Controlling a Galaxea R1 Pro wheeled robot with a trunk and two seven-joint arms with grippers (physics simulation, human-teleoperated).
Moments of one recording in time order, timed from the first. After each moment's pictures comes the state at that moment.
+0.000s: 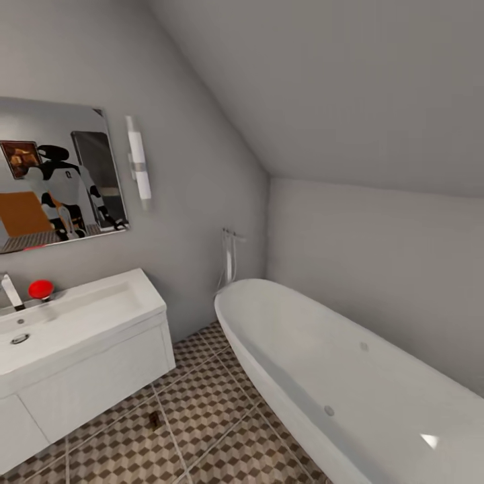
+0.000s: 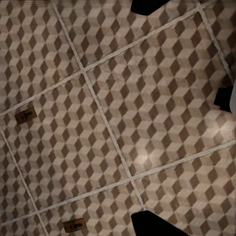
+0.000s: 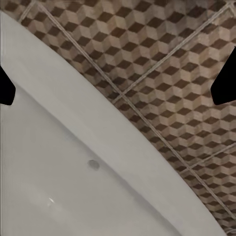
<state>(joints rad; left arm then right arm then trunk) -0.36 0.06 -0.23 0.08 0.44 -0.41 0.08 -0.34 -0.03 -0.01 0.07 0.08 -0.64 -0.15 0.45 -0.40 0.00</state>
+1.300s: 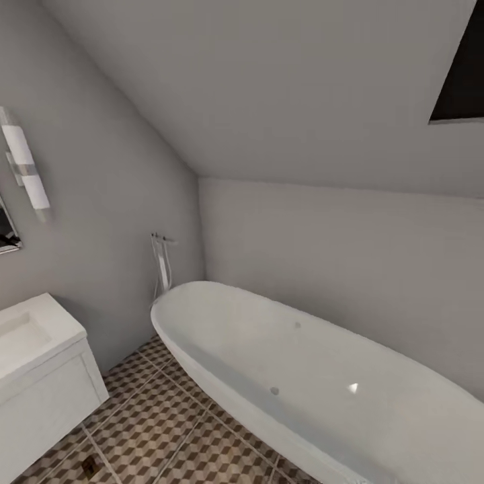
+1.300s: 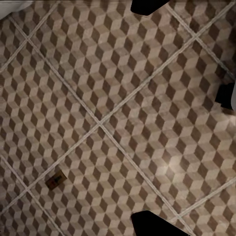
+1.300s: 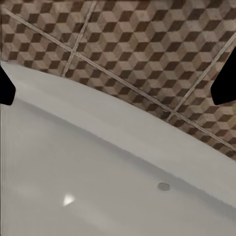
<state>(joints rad) -0.36 0.07 -0.23 0.08 0.44 -0.42 0.09 -0.34 -0.03 -0.01 0.07 0.07 -0.64 -0.15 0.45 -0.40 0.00</state>
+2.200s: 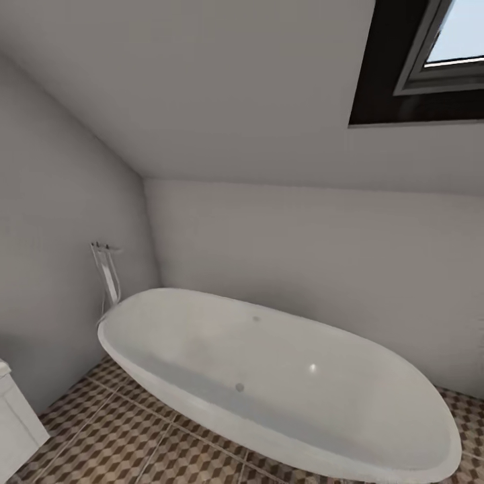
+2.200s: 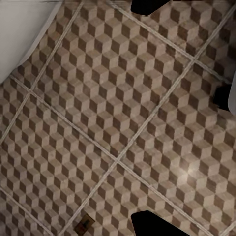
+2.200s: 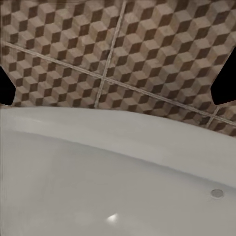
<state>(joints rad) -0.35 0.06 -0.23 0.08 0.44 -0.41 0.08 -0.34 -0.03 -0.01 0.07 0.08 -0.64 -0.15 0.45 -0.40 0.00</state>
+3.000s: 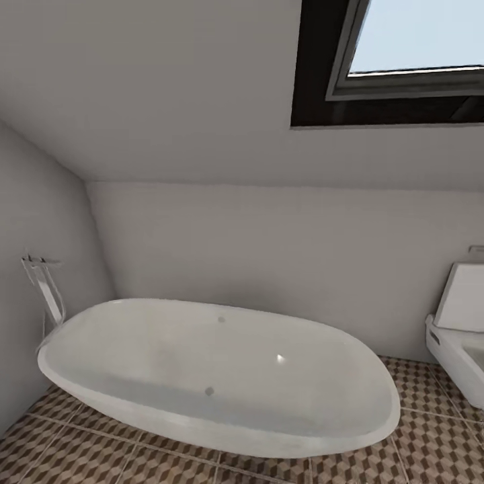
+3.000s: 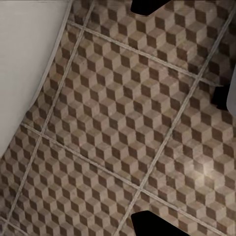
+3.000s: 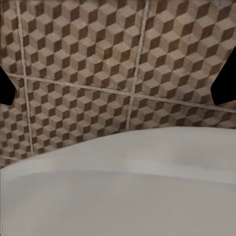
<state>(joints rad) -0.35 0.06 -0.23 0.08 0.44 -0.41 0.08 -0.34 -0.03 -0.01 0.07 0.08 -0.64 -0.15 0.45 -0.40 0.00</state>
